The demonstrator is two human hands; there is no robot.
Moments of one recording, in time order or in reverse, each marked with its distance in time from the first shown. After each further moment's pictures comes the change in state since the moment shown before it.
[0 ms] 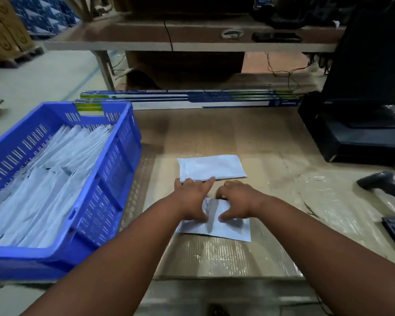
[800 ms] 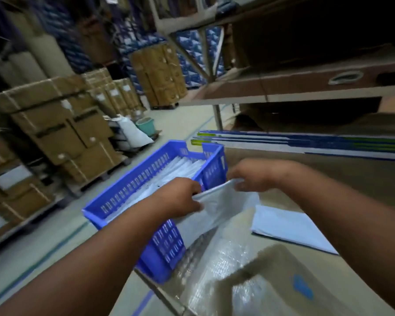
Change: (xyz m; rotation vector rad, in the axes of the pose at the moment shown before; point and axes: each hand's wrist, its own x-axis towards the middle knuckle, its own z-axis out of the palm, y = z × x) left_hand -0.145 -0.055 -0.170 0.022 0.242 -0.585; right_hand 0.093 -0.089 -0.223 -0.142 0.158 -0.681
